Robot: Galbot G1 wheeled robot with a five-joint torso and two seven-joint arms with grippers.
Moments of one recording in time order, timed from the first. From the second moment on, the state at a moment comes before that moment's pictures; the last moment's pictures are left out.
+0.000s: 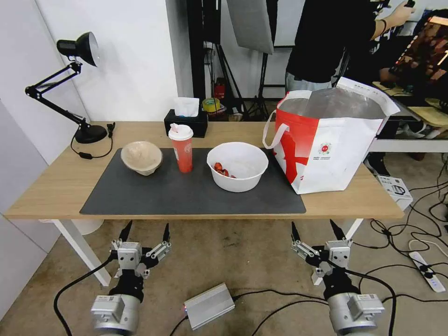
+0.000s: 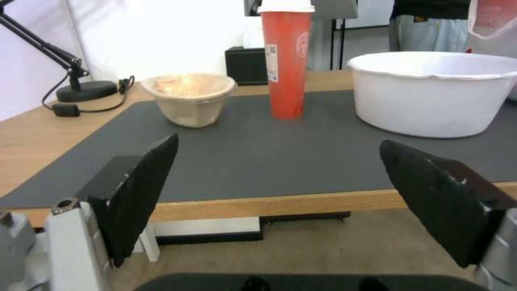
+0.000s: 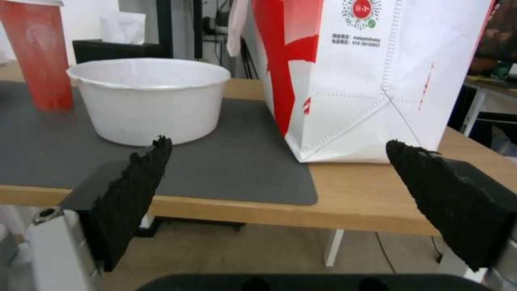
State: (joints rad) left arm 1.80 -1.50 -0.55 -2.30 0.00 0.00 0.00; right arm -1.80 1.49 0.55 2.30 0.00 0.00 0.00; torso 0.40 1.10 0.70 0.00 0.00
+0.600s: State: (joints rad) left arm 1.88 -1.56 -0.57 -2.51 -0.14 -0.22 -0.08; right arm -1.59 1.09 0.38 2.38 0.21 0.04 0.16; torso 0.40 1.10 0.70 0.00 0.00
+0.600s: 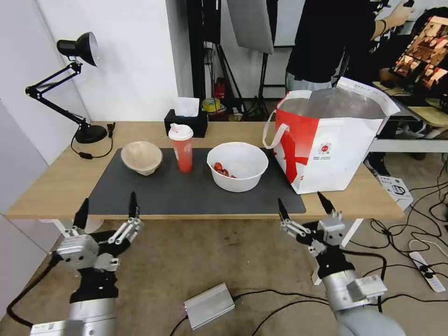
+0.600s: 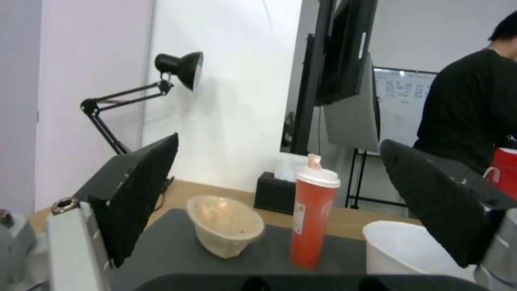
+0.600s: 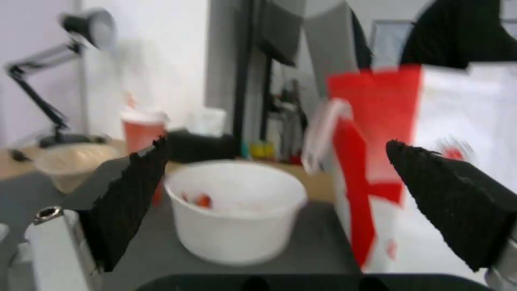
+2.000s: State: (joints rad) left arm 1.90 -1.55 -0.57 -2.50 -0.15 -0.24 -0.05; right arm -1.60 1.04 0.36 2.41 0.24 0.13 0.12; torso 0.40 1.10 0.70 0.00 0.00
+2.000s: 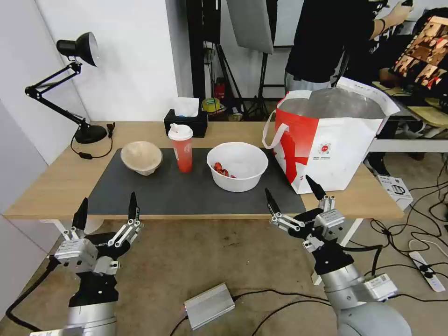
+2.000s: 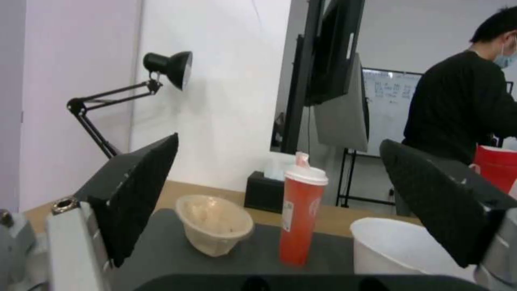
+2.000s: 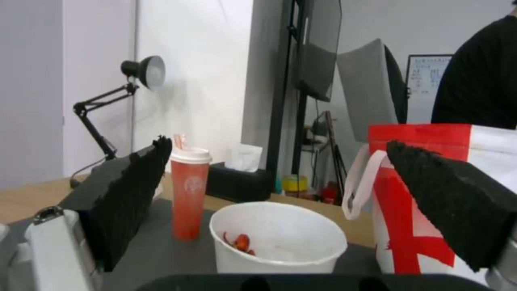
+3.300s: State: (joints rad) left arm 1.91 -1.54 -0.56 -2.50 -0.21 -0.03 -0.06; right arm -1.50 0.94 0.37 2.39 0.32 0.12 0.09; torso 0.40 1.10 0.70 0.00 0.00
